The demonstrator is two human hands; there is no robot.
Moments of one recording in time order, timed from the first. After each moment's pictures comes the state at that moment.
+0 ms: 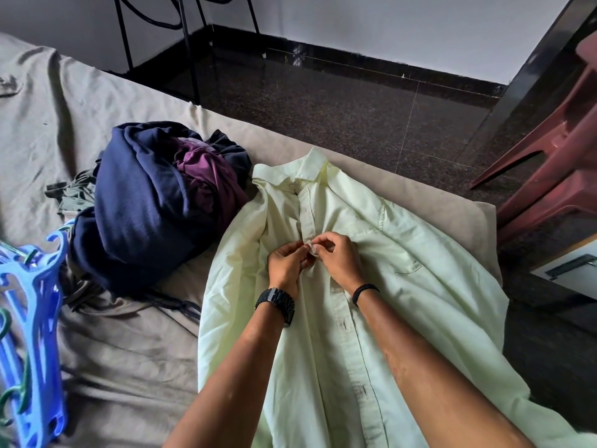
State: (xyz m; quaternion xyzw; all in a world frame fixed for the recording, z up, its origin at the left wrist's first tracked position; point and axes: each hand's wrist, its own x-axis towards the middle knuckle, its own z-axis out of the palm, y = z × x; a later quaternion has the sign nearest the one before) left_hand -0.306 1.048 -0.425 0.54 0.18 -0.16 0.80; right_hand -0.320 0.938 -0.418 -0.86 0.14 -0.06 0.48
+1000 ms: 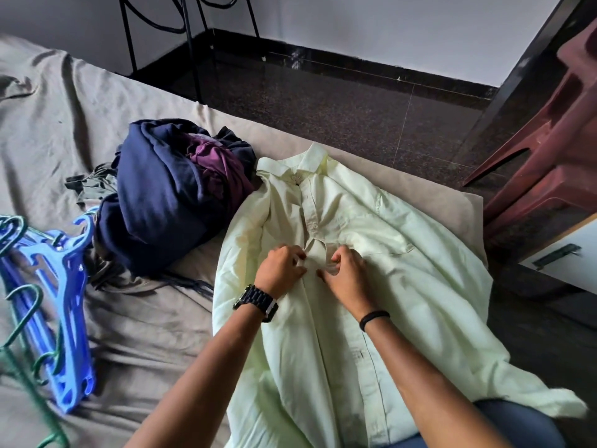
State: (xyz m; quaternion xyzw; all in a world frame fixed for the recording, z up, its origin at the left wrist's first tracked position) left_hand -0.343 1.094 -0.397 0.93 -0.14 -0.12 0.32; right_hand -0.400 0.950 -0.414 -0.93 0.15 -0.08 0.32
